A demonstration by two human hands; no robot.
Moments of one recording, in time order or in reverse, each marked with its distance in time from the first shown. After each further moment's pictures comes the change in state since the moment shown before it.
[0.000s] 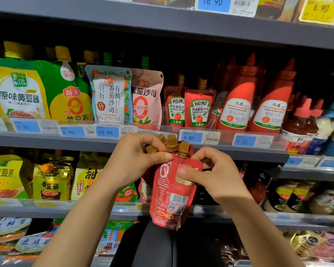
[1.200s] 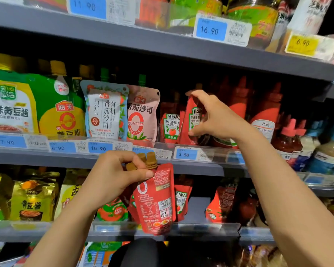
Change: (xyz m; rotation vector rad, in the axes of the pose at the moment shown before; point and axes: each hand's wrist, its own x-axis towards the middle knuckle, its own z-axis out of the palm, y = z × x) left_hand 0.000 -0.010 -0.023 -0.065 -0.008 -0.146; right_hand 0.127 -0.069 -0.057 -0.674 -0.086 -0.290
